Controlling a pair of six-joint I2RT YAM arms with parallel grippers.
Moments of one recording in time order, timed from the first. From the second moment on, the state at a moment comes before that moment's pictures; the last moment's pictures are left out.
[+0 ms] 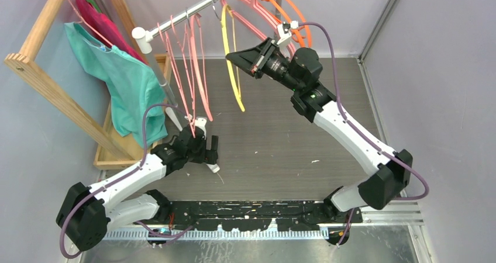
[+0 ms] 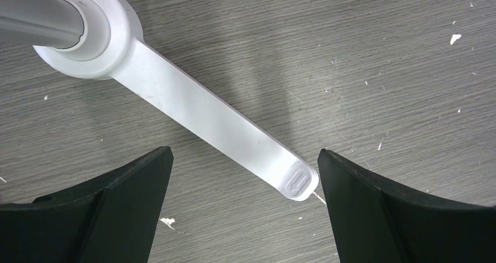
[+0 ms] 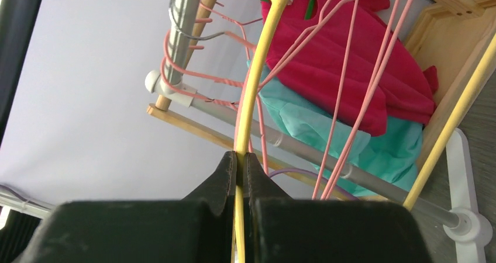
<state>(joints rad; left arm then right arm) -0.66 1.05 0.57 -0.41 -0.17 -0.44 0.63 1.39 1.42 0.21 -0.34 1.17</state>
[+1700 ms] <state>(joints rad) -0.66 1.09 0.56 -0.40 -0.16 -0.45 0.56 1.33 1.19 0.24 -0.35 0.87</state>
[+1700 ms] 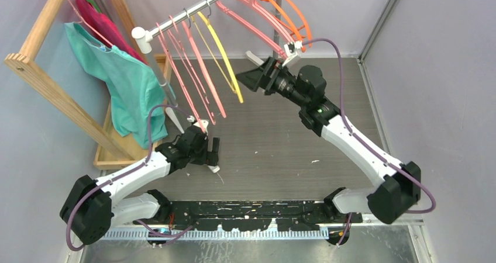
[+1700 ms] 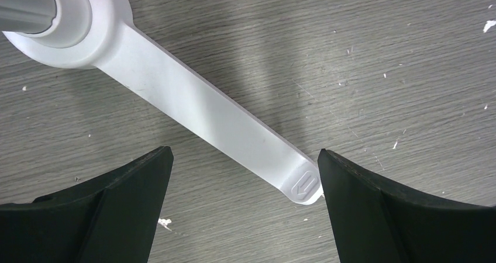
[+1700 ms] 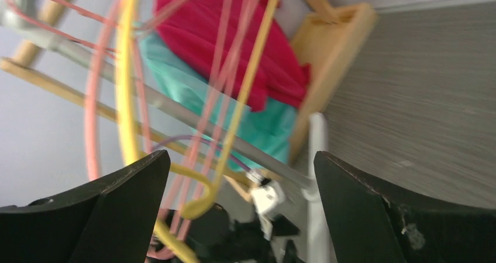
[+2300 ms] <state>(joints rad) -0.66 1.18 0.56 -0.36 -0.12 -0.46 0.56 1.03 0.54 0.02 0.20 0.38</state>
